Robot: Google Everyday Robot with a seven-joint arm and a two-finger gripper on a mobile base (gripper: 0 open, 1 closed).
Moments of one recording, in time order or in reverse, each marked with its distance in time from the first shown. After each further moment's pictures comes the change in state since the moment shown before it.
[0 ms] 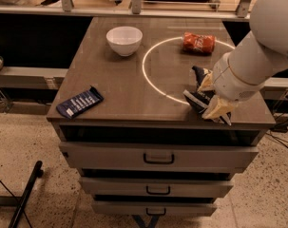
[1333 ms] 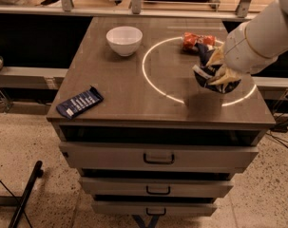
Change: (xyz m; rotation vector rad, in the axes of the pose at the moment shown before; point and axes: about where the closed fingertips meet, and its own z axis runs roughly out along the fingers) arm 0.015 -0.060 -0.038 0.171 -0.040 -0.055
